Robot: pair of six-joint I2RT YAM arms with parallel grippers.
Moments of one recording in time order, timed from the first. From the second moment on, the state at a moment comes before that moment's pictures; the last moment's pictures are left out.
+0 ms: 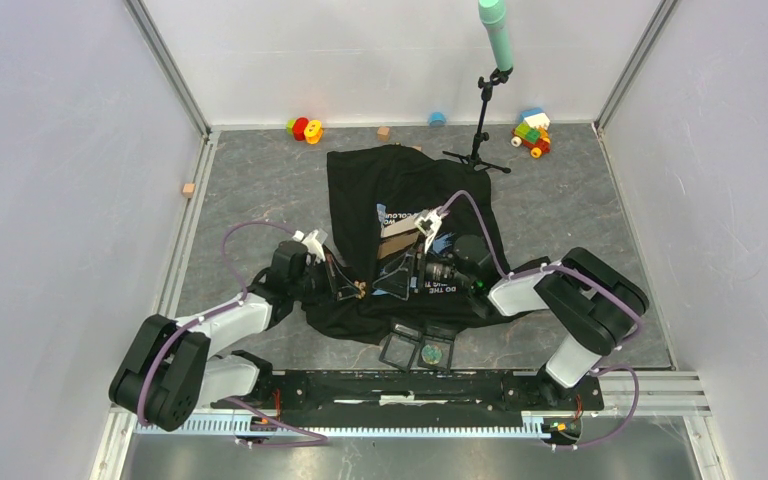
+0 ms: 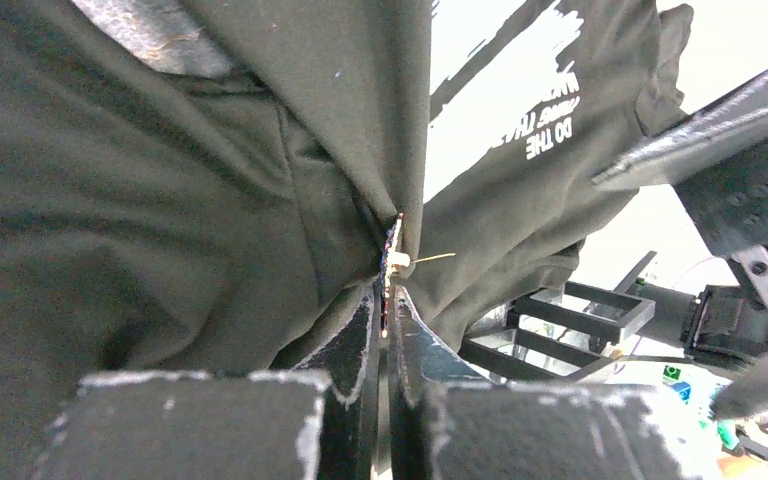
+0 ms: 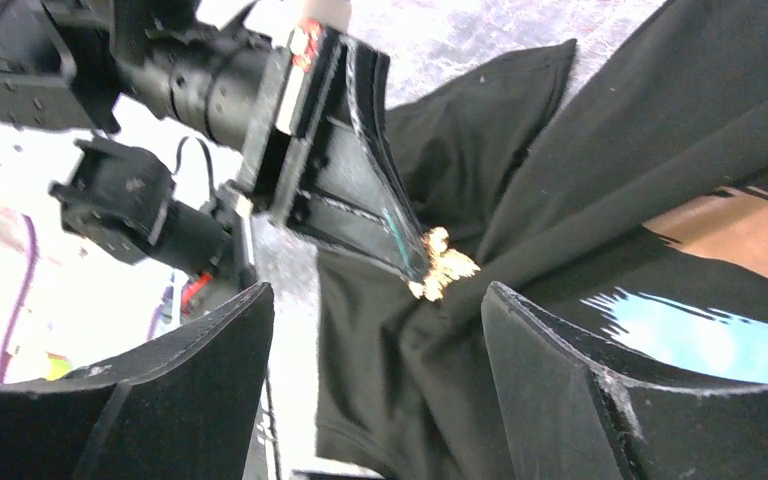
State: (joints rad) left arm -0.41 1.20 0.34 0.17 0.43 -0.71; right arm 0.74 1.66 0.51 1.05 -0.55 0.61
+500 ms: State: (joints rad) left arm -0.39 1.23 0.34 0.30 0.55 -0.71; right arm 0.66 1.79 0.46 1.25 -0.82 0.38
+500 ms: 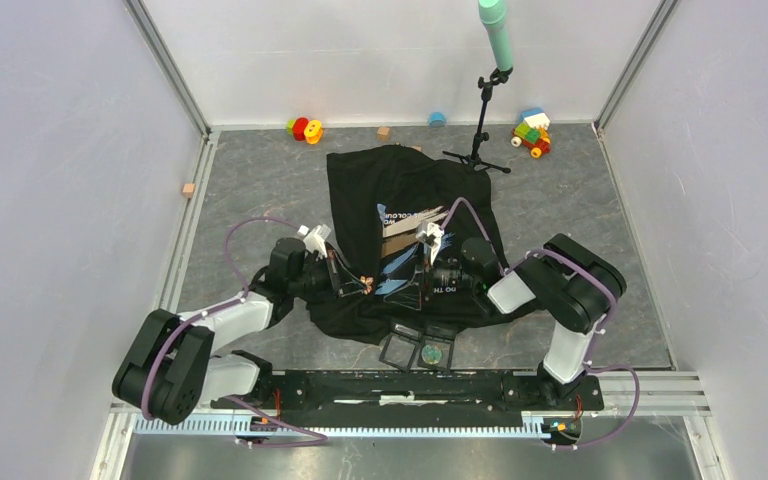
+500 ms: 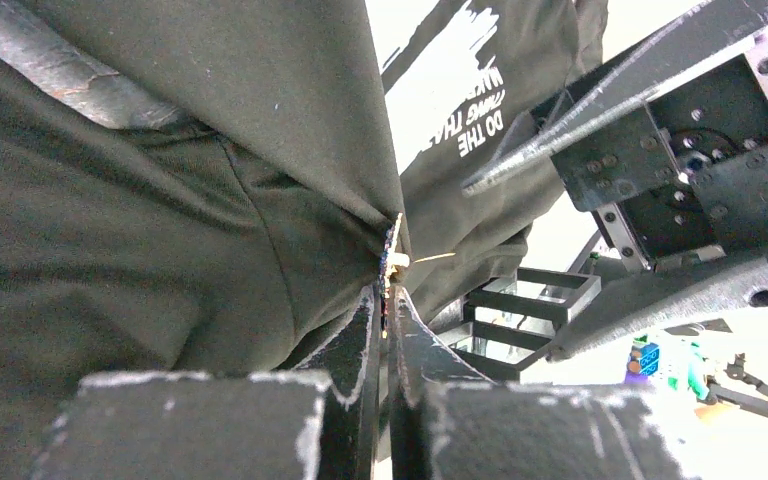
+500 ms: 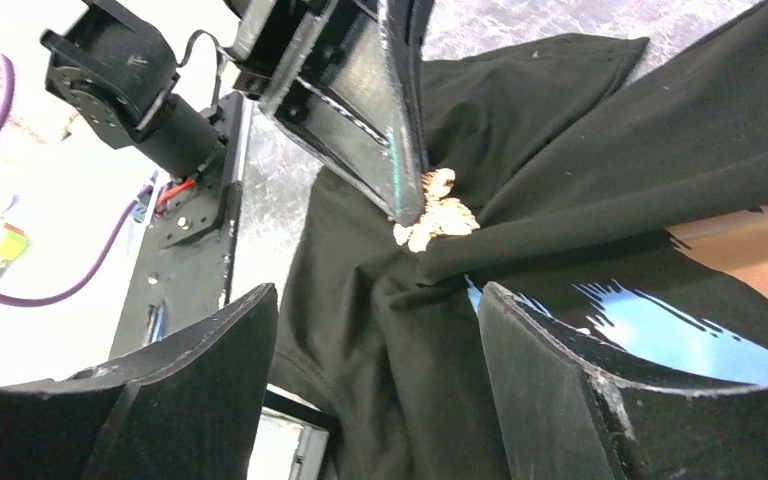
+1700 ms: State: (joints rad) left arm -0.39 1.25 0.30 0.42 0.65 -0.74; right arm 0.61 2.14 0.70 1.46 -1.03 0.58
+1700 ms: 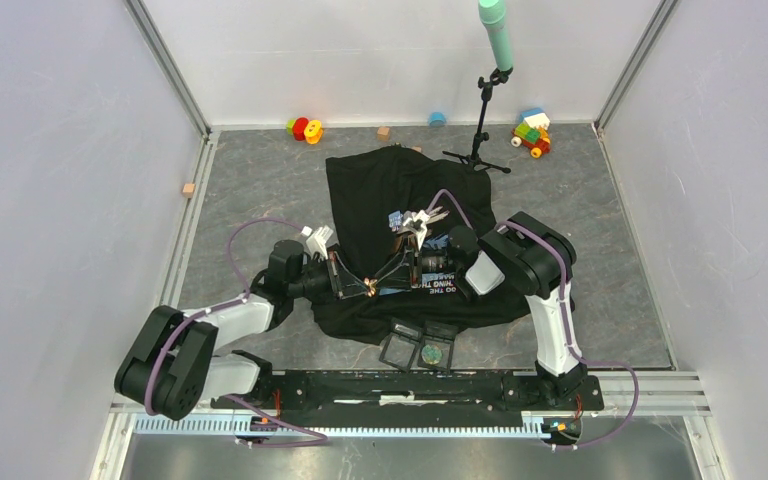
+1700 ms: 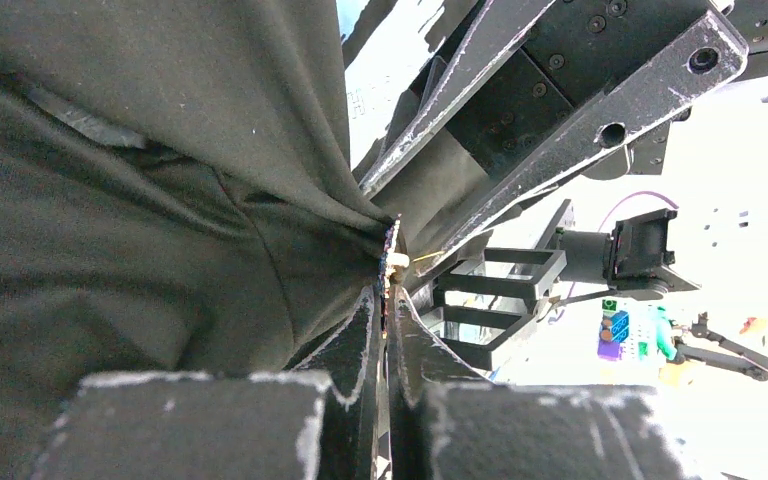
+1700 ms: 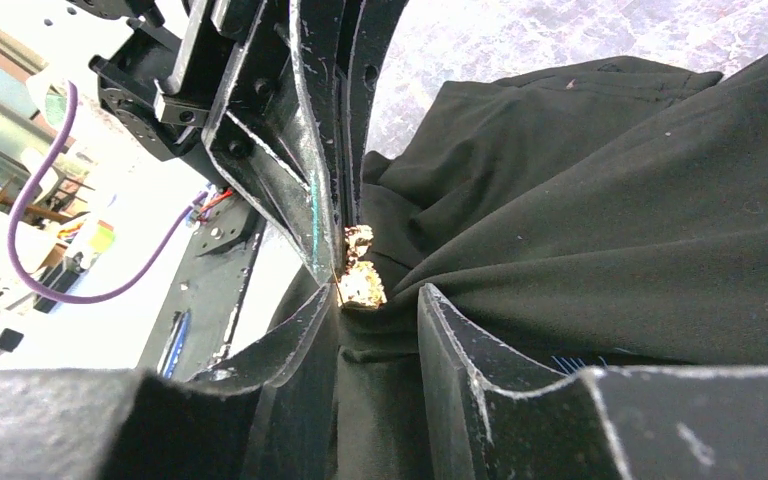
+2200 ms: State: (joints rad) left arm -0.39 1.32 0.30 0.47 0.68 -0.75; right arm 0.61 2.22 0.74 1.49 -1.07 0.76
